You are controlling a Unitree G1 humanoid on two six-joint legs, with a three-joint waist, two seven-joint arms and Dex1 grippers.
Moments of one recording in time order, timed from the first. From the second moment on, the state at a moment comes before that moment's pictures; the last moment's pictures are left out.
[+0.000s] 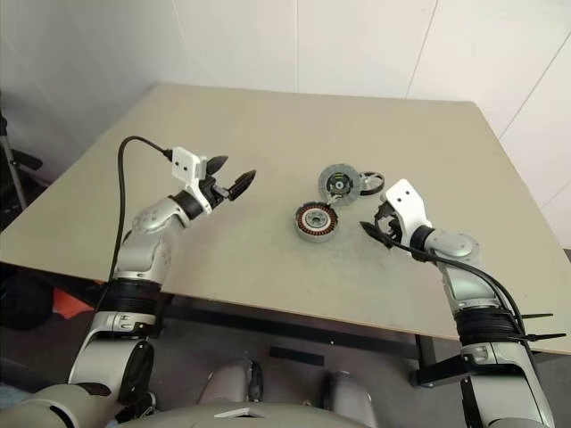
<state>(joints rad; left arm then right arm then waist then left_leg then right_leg) -0.53 0.24 0.10 0.26 -0.23 0.17 -0.59 -0.34 -0.59 -0.01 0.27 0.09 0.21 0.74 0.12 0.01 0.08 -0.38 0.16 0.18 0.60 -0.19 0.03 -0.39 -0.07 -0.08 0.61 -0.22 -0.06</state>
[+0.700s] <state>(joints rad) -0.53 0.26 0.10 0.26 -0.25 0.20 -0.62 -0.32 -0.62 -0.01 0.31 0.09 0.24 0.79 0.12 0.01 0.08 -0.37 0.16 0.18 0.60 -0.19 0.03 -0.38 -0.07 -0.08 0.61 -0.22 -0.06</state>
